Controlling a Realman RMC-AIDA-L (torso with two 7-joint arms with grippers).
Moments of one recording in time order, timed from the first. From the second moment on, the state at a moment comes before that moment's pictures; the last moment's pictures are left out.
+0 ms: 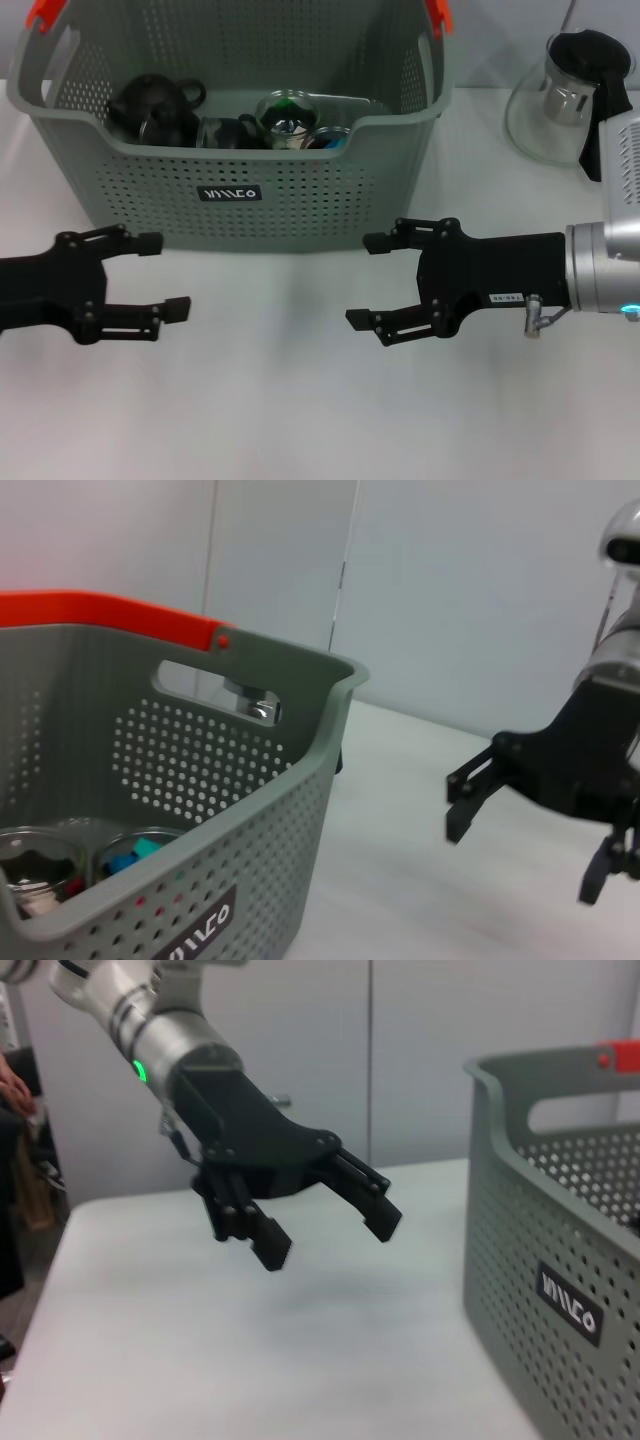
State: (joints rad) left arm -0.43 -2.11 0.34 0.94 2.26 1.90 -1.32; right arm 0.42 2.10 -1.36 -1.02 -1.76 -1.34 1.48
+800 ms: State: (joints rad) left arm -0.44 -2.12 0.46 0.88 2.30 1.84 -1.31; right arm 0.49 2.09 -1.34 -0.90 -1.81 -1.33 1.42
